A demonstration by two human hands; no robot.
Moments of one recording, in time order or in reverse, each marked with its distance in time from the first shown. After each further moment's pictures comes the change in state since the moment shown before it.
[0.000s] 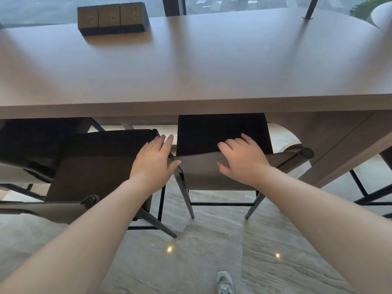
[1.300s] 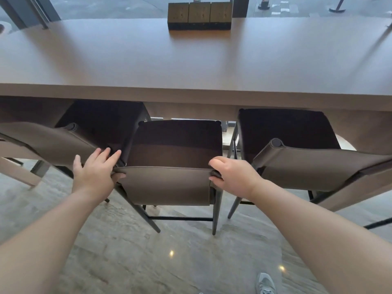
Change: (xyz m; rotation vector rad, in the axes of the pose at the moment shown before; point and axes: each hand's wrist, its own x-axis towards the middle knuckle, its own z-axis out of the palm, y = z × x) left_hand -0.182 -0.386 -0.039 0.189 0.067 -0.303; right_hand 0.106 -0.300 0.019 0.221 0.001 -0.168
